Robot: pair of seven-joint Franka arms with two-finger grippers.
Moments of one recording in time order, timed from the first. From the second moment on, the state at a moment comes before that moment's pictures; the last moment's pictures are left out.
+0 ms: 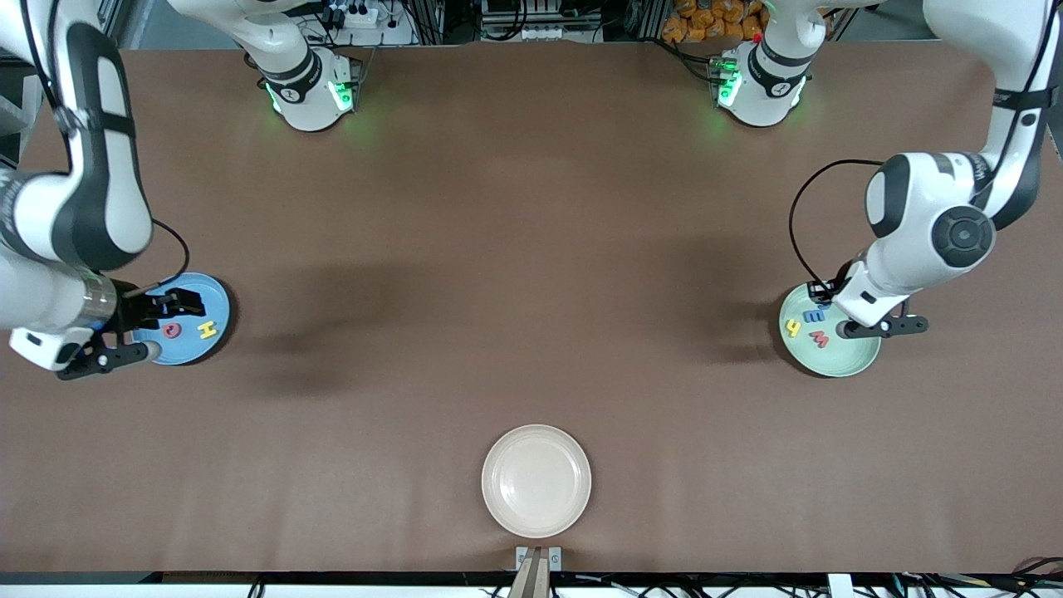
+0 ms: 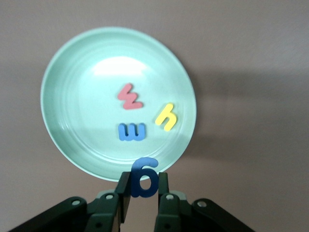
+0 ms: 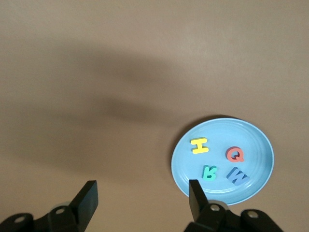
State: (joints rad) left arm -0.02 0.25 0.00 -2.13 0.08 2.23 -0.14; right arm 0.16 0.32 -0.28 -1.65 0.09 1.80 -0.39
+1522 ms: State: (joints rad) left arm -0.03 0.22 -0.05 -1.52 0.08 1.73 -0.09; right arm 0.07 0.10 -0.08 -1.48 0.05 1.60 -0.17
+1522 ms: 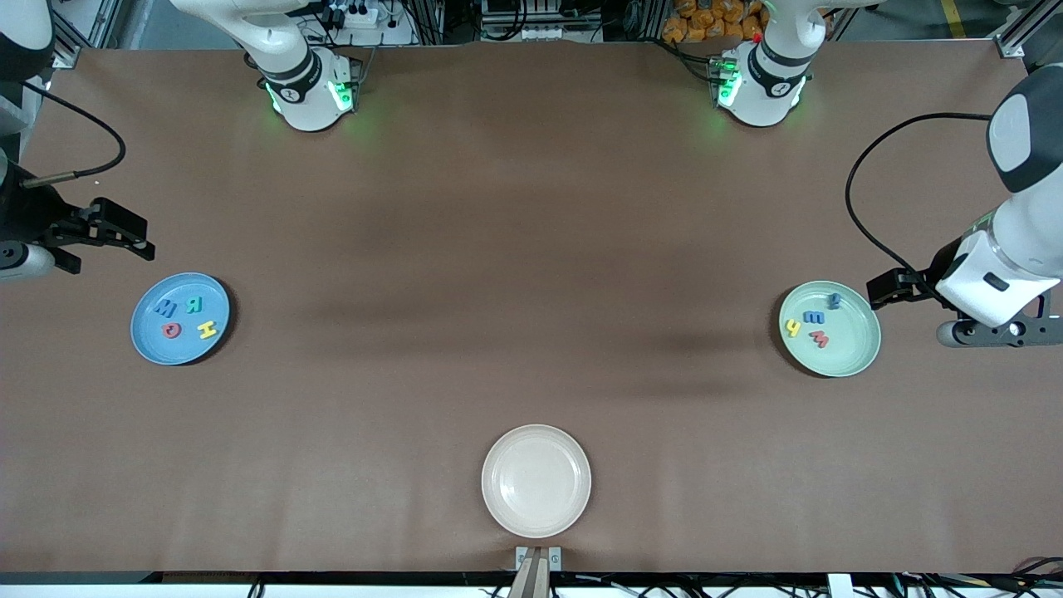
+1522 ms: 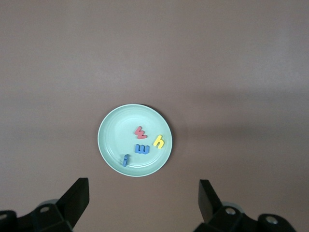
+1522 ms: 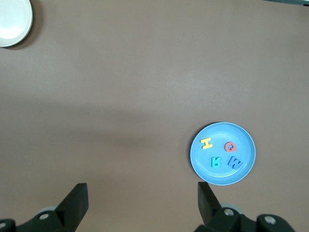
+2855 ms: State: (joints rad) left arm -0.03 0.06 -0.06 -1.50 0.05 1.62 -0.09; right arm 0.06 0.10 -0.07 -1.48 -0.02 1.60 -0.17
